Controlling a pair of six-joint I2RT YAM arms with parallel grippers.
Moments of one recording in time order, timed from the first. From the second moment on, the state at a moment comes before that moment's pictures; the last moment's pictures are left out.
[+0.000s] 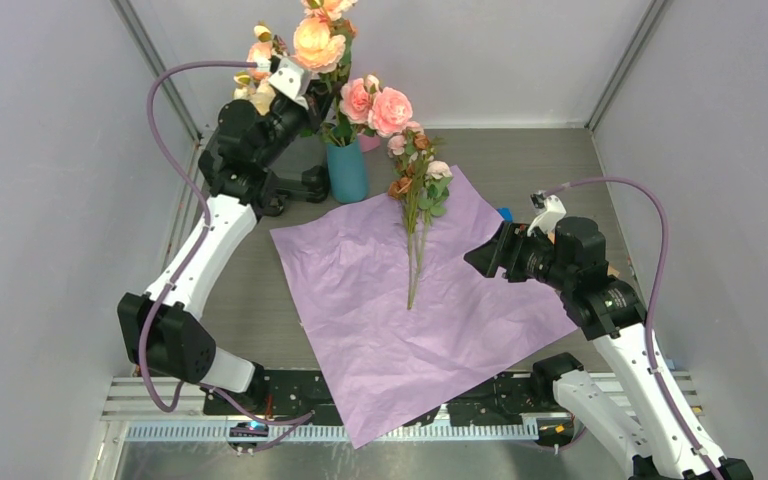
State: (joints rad) left arm -0.30 1.45 1.41 0.34 0.38 0.08; right arm 0.30 0.69 0.84 -0.61 -0.33 0.50
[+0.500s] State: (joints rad) left arm -0.29 1.50 1.31 0.44 0.35 0.04; right arm 0.30 0.69 0.84 -0.61 -0.33 0.50
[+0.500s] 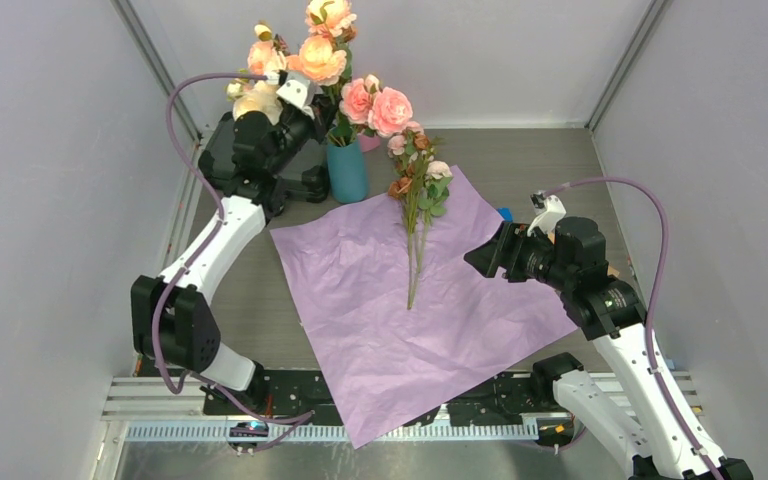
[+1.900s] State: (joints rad) left arm -0.29 1.57 1.22 0.48 0.32 0.00; right arm 0.30 0.68 0.84 -0.61 -0.33 0.50
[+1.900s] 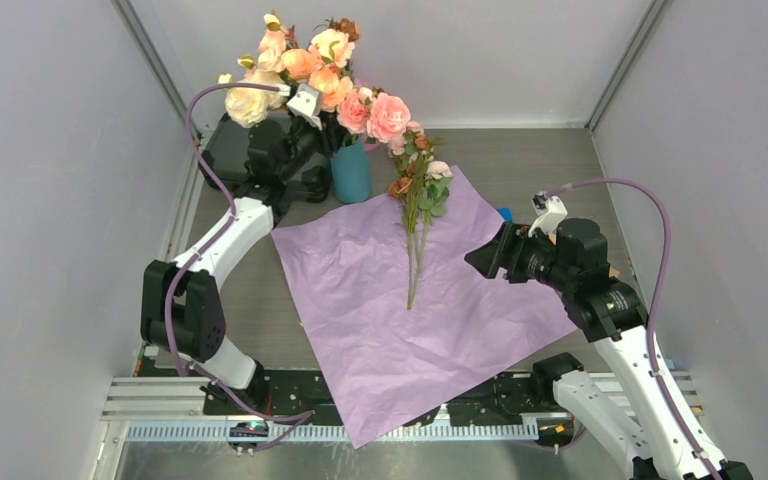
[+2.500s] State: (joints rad) left arm -0.29 1.54 1.22 0.45 0.33 -0.01; right arm 0.30 0.67 0.83 -0.61 -0.33 0.50
